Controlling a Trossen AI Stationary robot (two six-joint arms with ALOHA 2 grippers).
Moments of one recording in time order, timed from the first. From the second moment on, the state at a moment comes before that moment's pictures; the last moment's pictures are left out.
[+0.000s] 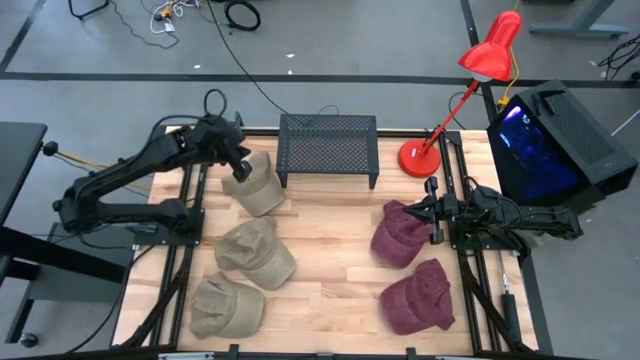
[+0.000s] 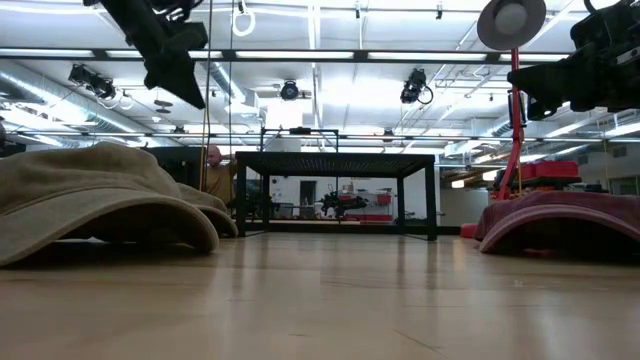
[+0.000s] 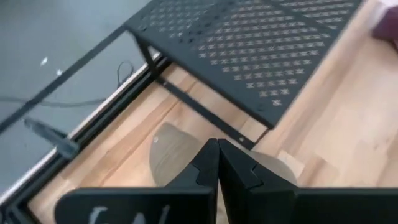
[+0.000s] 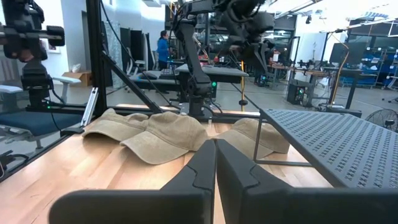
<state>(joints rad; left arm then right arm) 0.59 0.98 0.94 -0.74 -0.11 -0.06 -0.04 0.00 0.02 0.06 -0.07 -0.07</state>
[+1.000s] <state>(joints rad) 0.75 1.30 0.94 -0.84 -0.05 -0.41 -0.04 0.00 0.02 0.06 -0.07 -0.07</state>
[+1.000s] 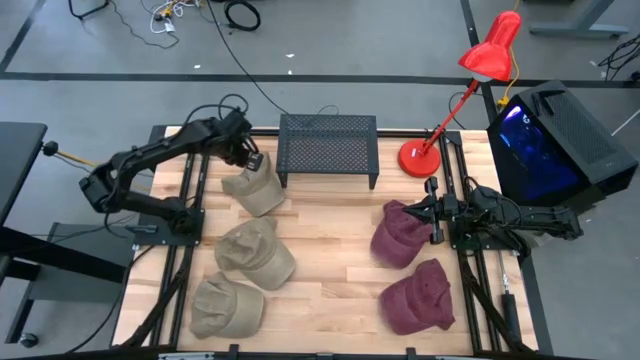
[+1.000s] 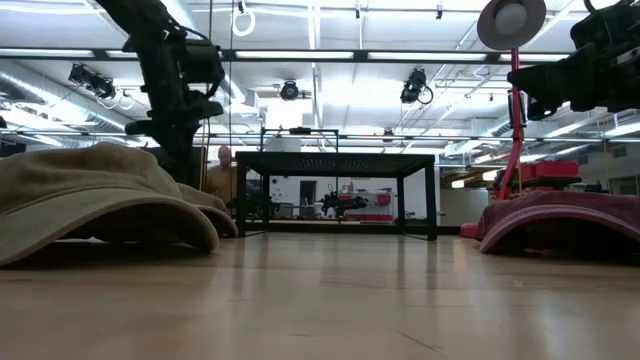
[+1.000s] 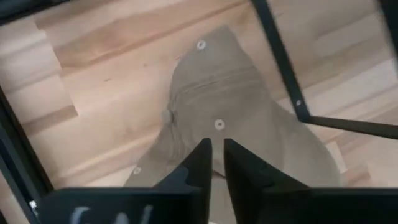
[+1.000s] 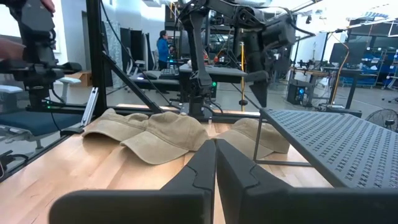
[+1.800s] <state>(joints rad) 0.79 1.34 0.94 -0.94 0.08 -0.99 -0.04 0.00 0.02 0.06 -0.07 -0.07</state>
